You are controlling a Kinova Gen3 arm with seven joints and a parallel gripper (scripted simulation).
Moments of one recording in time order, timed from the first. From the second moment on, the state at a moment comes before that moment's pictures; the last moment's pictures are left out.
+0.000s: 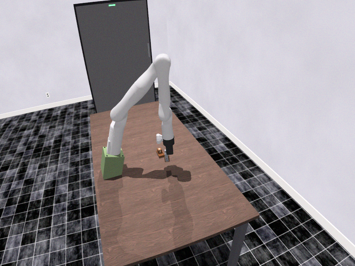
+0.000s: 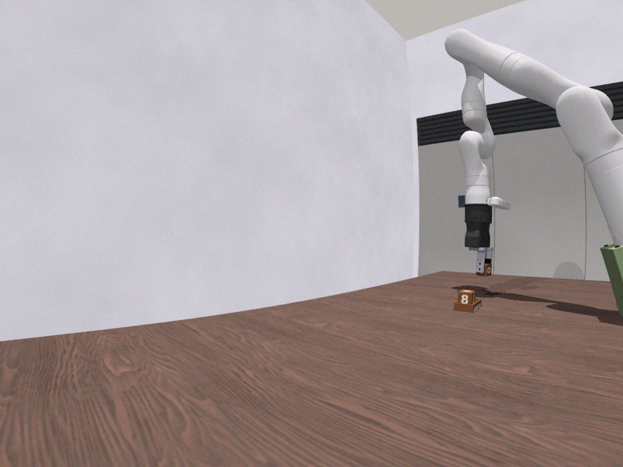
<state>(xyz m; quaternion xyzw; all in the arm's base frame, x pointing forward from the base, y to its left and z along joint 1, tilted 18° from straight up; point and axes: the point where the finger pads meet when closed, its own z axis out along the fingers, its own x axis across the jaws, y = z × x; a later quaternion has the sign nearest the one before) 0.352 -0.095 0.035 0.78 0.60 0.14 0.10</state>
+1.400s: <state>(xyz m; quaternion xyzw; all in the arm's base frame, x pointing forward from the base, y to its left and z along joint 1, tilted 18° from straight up) 0.360 -0.088 -0.020 0.78 0.60 0.13 0.09</state>
